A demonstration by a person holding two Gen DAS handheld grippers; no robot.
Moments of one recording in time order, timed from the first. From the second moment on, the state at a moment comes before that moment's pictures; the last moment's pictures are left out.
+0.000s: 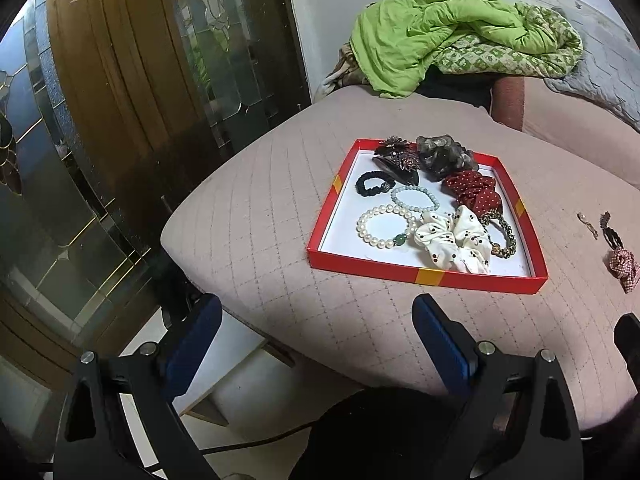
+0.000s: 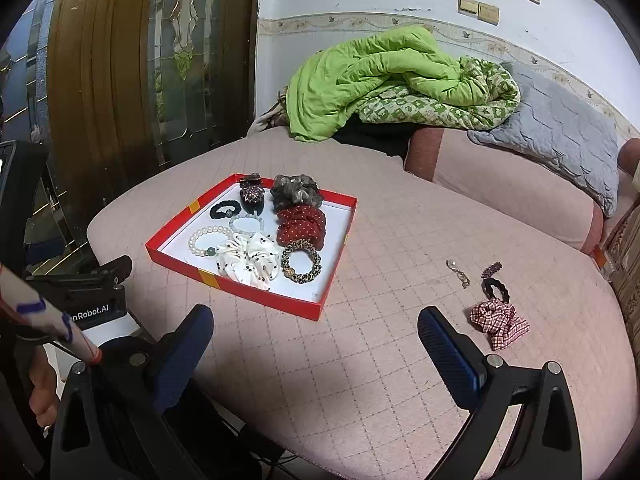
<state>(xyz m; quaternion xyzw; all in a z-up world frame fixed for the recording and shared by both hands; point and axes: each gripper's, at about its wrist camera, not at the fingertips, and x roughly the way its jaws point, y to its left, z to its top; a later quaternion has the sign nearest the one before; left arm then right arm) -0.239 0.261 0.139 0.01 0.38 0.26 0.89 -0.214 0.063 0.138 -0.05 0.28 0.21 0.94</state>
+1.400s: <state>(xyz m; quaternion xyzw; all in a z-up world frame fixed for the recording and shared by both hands) -0.227 0.261 0.127 0.01 0.40 0.26 0.88 -0.202 0.066 0.124 -0.05 0.31 0.22 0.93</state>
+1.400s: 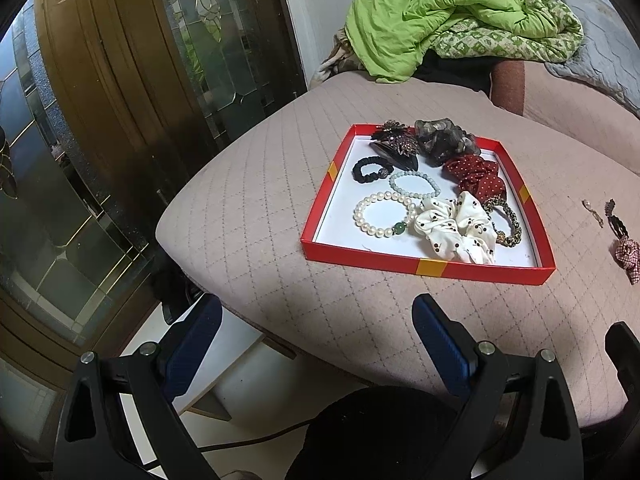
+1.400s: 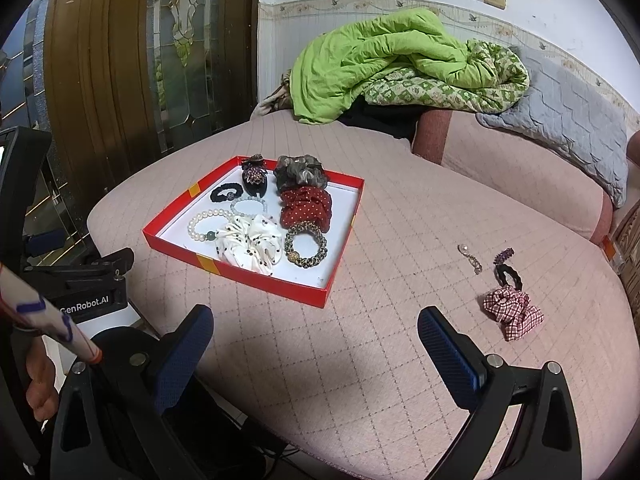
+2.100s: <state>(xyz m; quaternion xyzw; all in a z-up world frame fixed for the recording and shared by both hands) -0.226 0.266 0.129 0.00 0.41 0.26 0.88 -0.201 0.067 0.122 -0.05 0.31 0.22 0.93</state>
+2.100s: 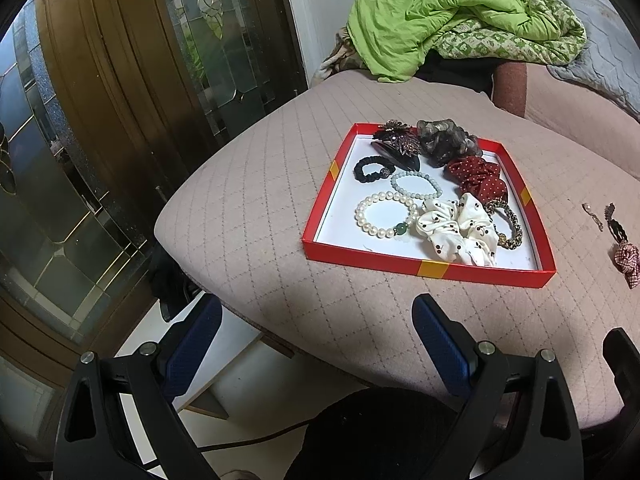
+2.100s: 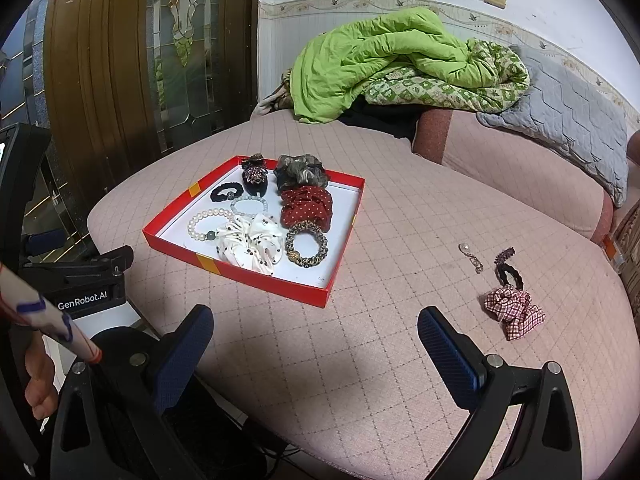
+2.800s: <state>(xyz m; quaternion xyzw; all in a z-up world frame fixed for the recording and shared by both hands) -0.225 0.270 0.123 -0.01 0.42 0.25 0.87 -0.202 0.067 0.121 -0.05 0.31 0.22 0.92</state>
